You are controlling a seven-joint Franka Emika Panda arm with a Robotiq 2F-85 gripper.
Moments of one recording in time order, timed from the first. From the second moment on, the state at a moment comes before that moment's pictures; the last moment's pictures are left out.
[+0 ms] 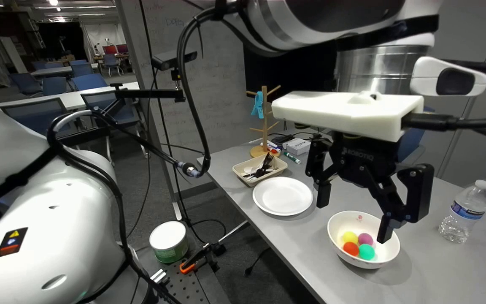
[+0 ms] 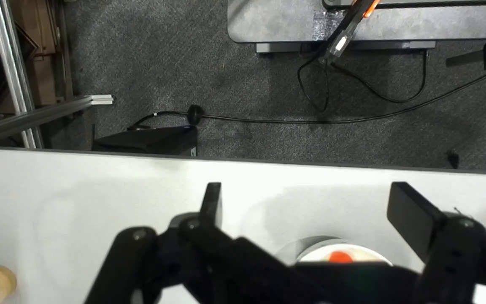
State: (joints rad) arm -0.20 -0.47 -0.23 -2.45 -0.30 1.91 -0.29
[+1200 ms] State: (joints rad) arm -0.16 -0.56 -0.15 -2.49 -0.20 1.86 -0.17
